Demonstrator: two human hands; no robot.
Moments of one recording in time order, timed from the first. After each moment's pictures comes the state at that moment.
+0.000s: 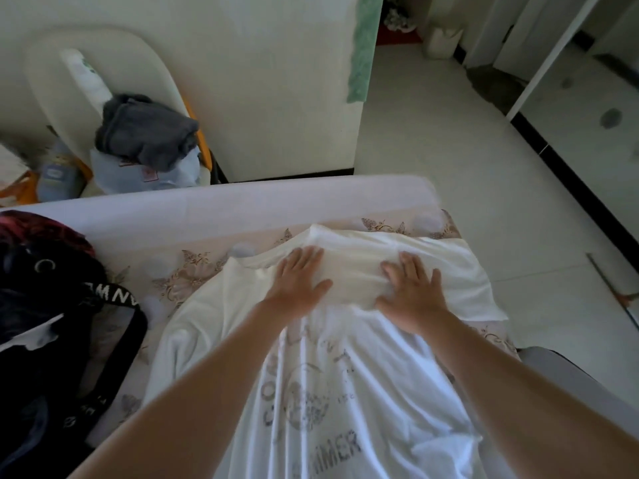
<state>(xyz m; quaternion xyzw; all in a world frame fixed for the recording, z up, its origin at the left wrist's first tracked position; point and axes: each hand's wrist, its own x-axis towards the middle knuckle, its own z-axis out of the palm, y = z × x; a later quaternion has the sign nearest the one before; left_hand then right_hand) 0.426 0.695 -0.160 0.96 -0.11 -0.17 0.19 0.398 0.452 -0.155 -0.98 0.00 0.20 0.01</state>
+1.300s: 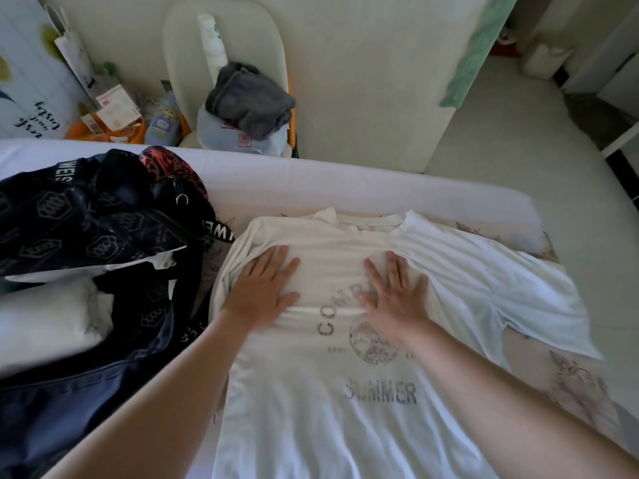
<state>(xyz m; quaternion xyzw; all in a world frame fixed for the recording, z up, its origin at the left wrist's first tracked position) 0.331 0.919 -0.186 0.99 -0.07 -0.12 0.01 0.372 0.630 -0.172 -0.97 -0.14 0.22 0.03</state>
